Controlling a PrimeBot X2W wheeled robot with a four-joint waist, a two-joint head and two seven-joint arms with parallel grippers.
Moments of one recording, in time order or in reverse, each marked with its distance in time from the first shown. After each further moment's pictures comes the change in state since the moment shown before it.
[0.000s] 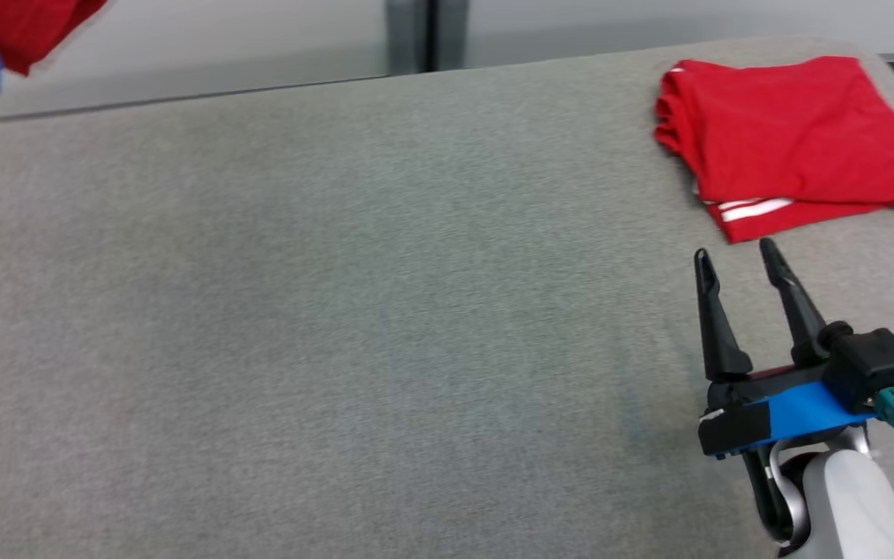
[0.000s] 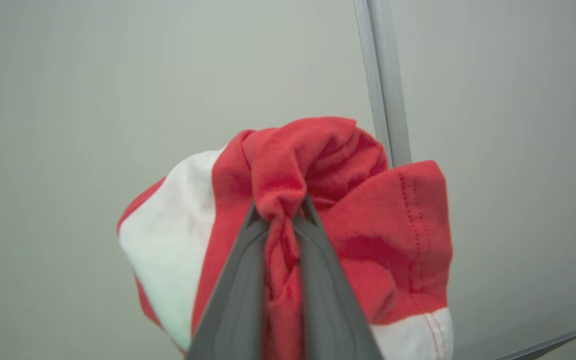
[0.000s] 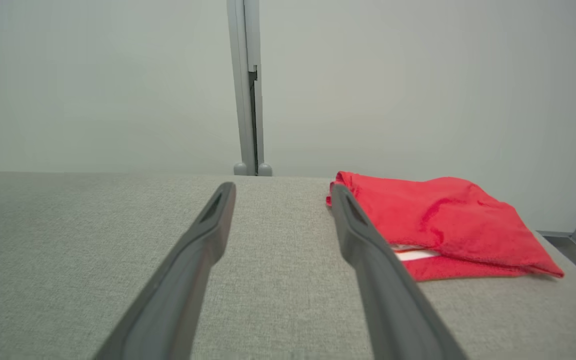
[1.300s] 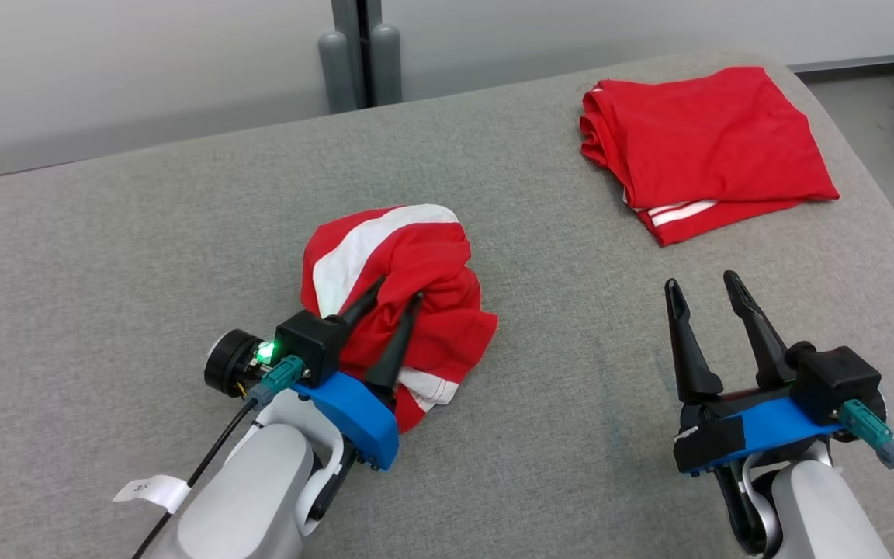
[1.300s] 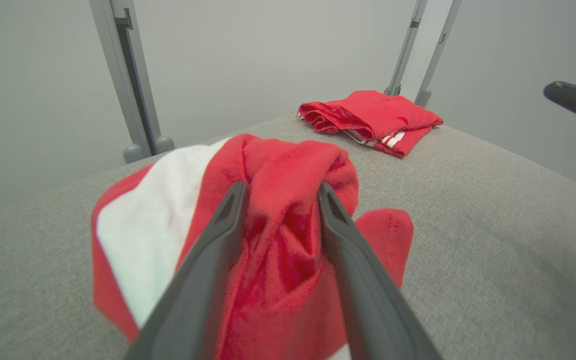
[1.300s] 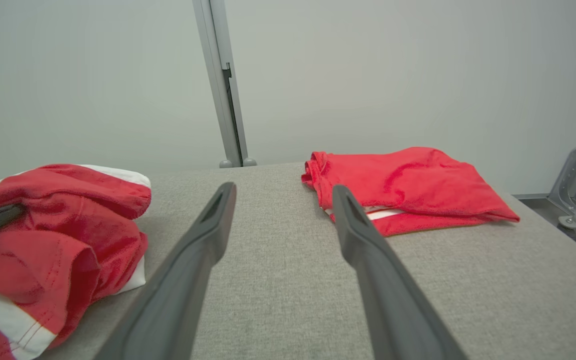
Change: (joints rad) left arm 0.510 -0.342 -0.375 0.031 -0.037 0.020 -0.038; right arm -0.018 0.002 0.064 0.167 0.090 0.000 -0.079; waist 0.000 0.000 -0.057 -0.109
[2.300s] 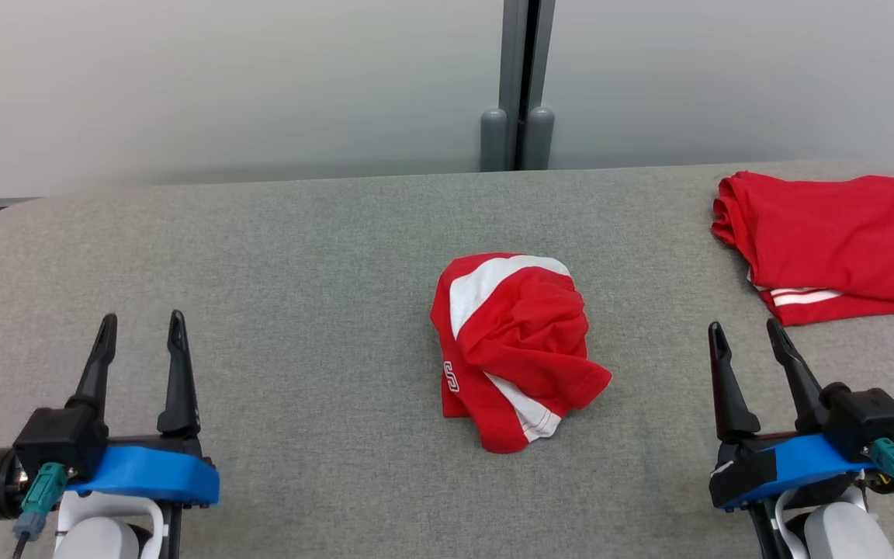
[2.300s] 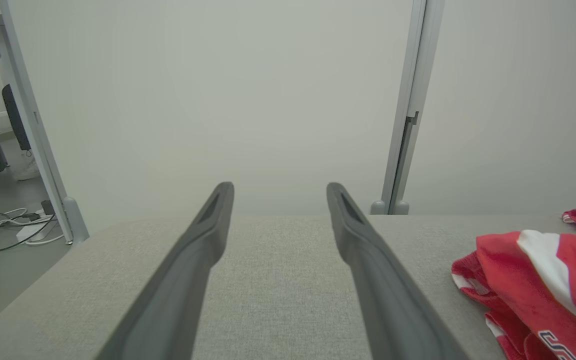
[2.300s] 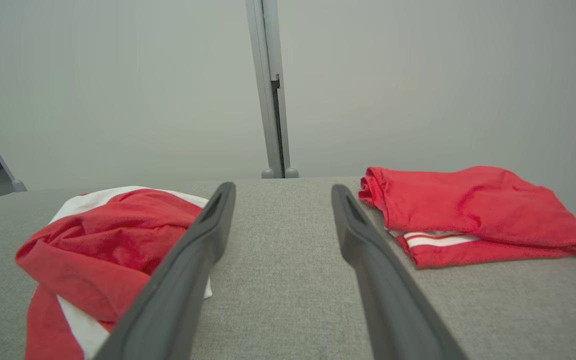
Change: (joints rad) left arm 0.329 0.111 0.453 -0.298 0.058 0.149 -0.073; right arm 0.083 0.001 -0.098 0.023 -0.030 0.000 0.005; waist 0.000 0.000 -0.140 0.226
